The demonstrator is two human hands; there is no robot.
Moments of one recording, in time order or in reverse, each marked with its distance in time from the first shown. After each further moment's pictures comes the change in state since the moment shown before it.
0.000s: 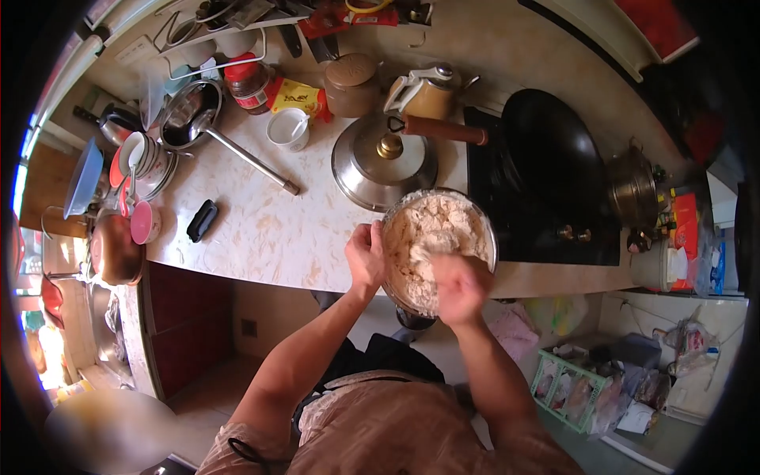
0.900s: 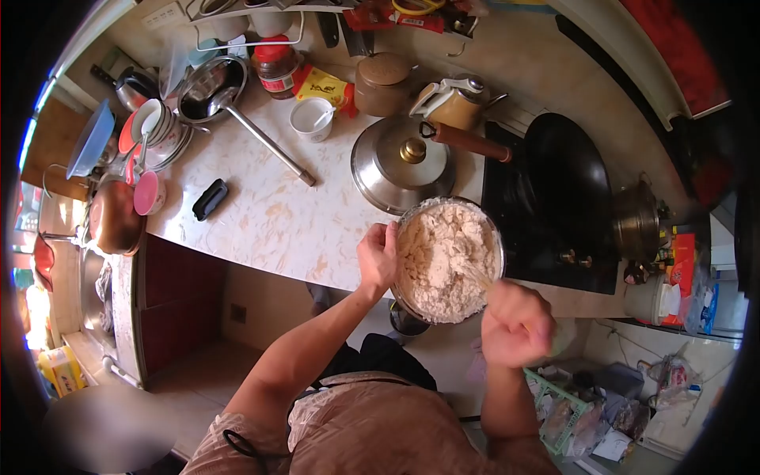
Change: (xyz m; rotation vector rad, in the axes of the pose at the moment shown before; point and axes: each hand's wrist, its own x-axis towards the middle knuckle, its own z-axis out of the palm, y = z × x) left_hand 0.002 0.003 -0.003 0.062 0.011 -0.023; right_hand 0.018 -0.067 0.000 0.189 -0.024 -0.143
